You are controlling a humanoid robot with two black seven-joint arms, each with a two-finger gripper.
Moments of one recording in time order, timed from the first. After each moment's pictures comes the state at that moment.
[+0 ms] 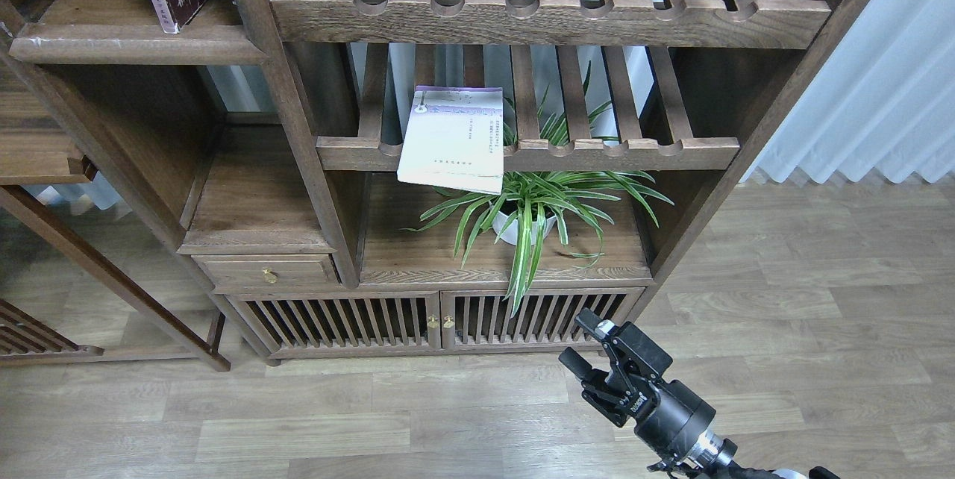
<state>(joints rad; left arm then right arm) -1.39 0.56 -0.97 -0.46 0.41 -0.49 0.22 -0.16 -0.35 0.89 1.31 0.59 0.58 -0.35</state>
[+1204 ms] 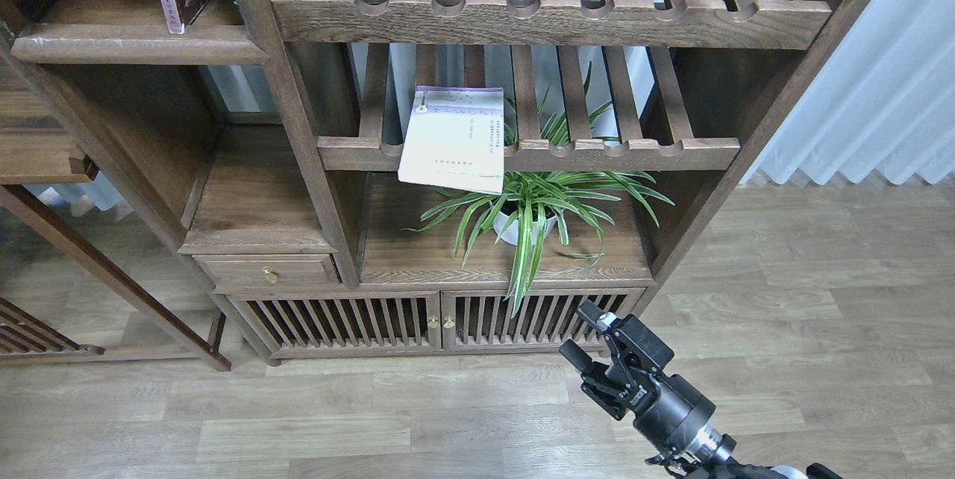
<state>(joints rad) -1.35 0.41 -0.85 -0.37 0.39 -0.49 0.03 -0.15 -0.35 0.93 1.32 0.61 0.58 -0.30</state>
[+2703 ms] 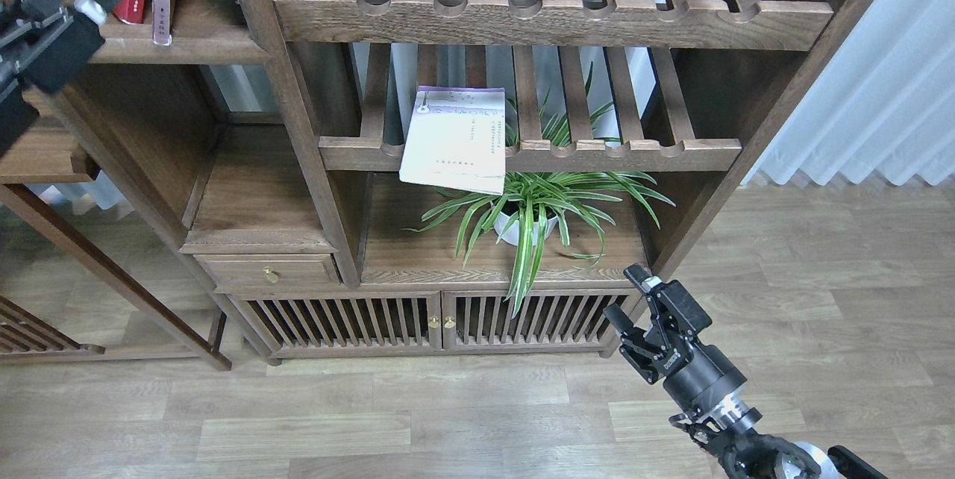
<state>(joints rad) -0.26 0.62 -1.30 -1.34 0.23 -0.49 -0.05 -0.09 -0.34 0.98 1.20 0.64 0.58 -0.25</state>
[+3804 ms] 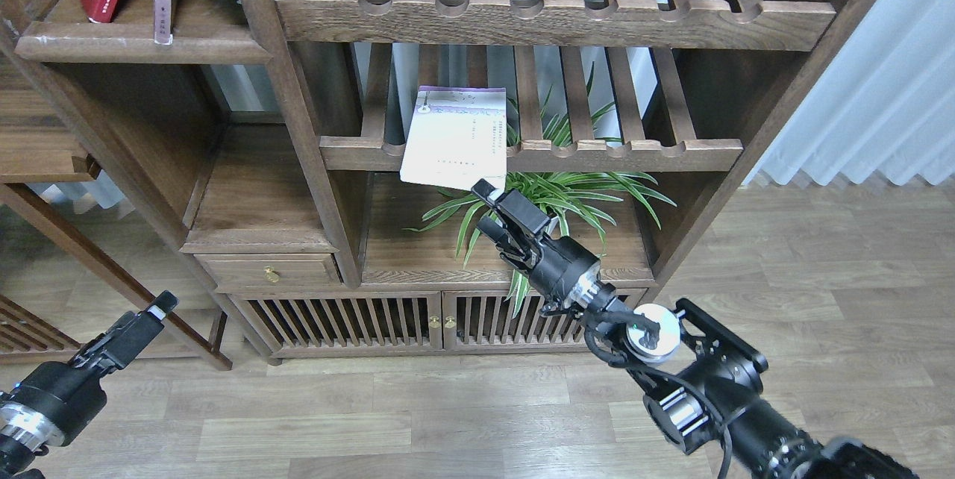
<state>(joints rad) 0.16 0.50 -1.26 -1.12 0.19 -0.49 -0.02 0.47 0.02 0.83 0.76 0.33 0.32 -0.23</state>
